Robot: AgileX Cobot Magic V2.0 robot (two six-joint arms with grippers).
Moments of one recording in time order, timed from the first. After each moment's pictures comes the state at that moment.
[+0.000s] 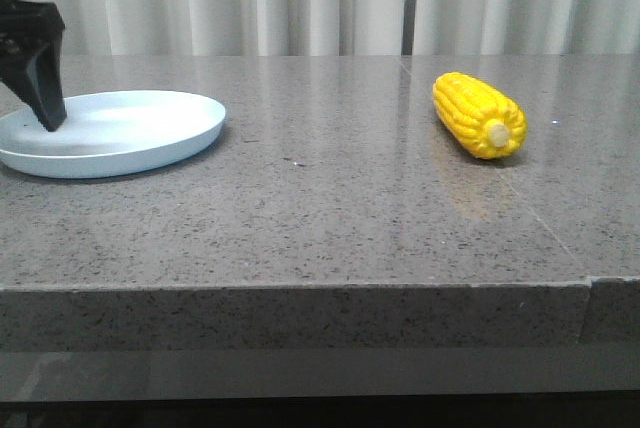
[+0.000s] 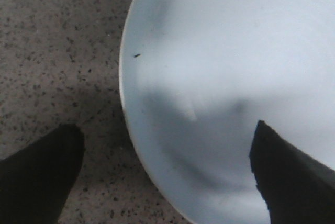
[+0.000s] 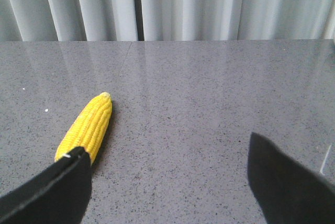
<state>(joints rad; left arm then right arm) -0.14 1.65 -1.26 -0.07 0.89 -0.06 0.03 0.35 -0.54 0.00 0.42 0.08</state>
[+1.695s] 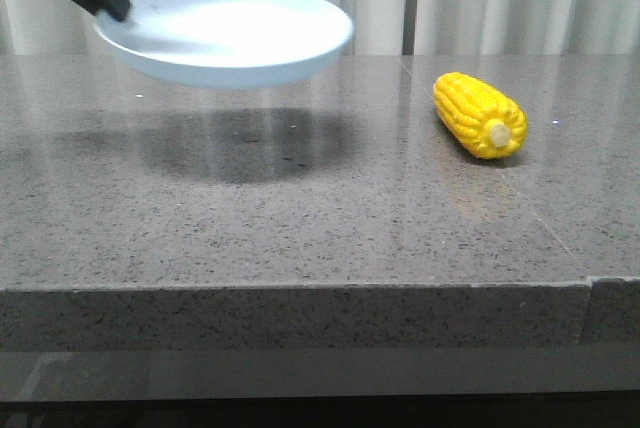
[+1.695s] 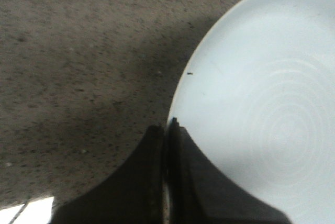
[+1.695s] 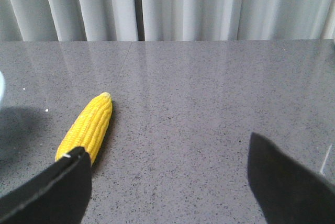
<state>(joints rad) -0.27 1.66 -1.46 -0.29 0.87 -0.05 0.03 0.35 -0.54 0.00 0.42 0.08</state>
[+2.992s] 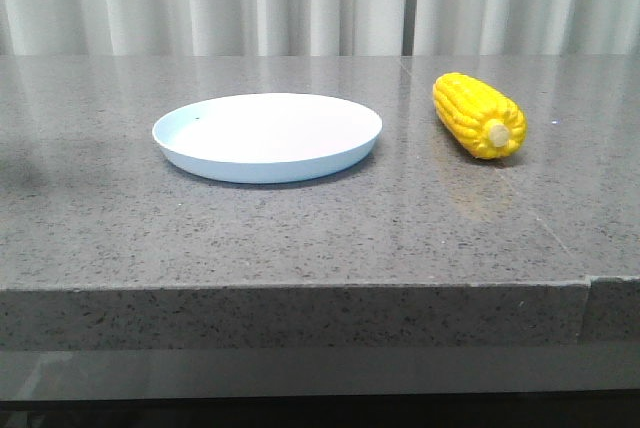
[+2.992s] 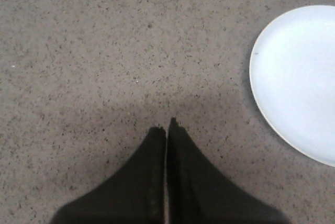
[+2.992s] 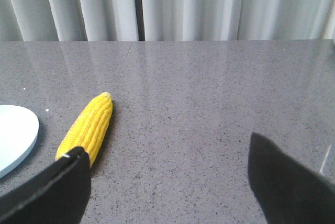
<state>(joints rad) -0.24 1.24 -1.17 0.04 0.84 -0.11 0.03 0.35 -0.54 0.00 0.42 0.08</state>
